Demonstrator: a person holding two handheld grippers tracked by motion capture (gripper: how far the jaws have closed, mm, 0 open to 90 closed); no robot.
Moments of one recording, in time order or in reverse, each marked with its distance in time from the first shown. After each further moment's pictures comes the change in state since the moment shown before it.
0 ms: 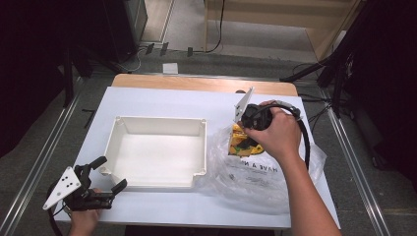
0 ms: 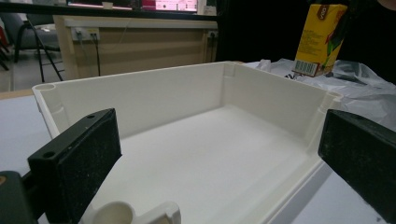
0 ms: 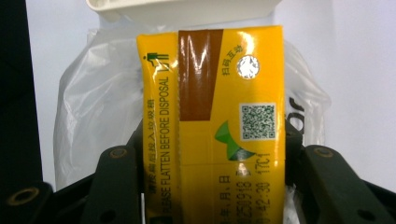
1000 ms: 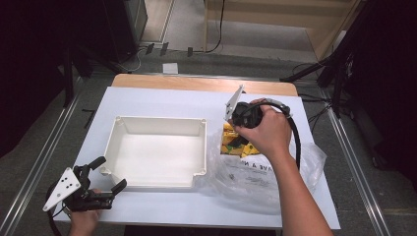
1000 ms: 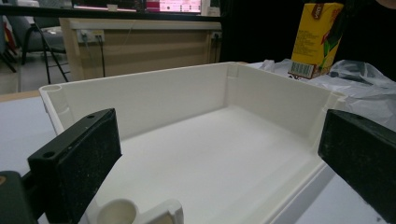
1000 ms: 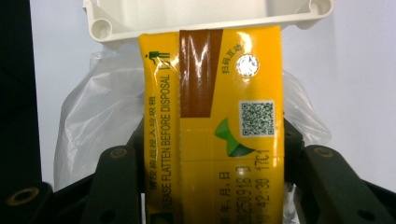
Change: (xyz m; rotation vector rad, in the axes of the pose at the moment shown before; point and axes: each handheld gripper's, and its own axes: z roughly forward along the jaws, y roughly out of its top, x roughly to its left) left arm -0.002 -0.001 -0.001 -0.001 0.016 0.008; right arm -0.003 0.020 0.007 -0.014 0.018 -0.012
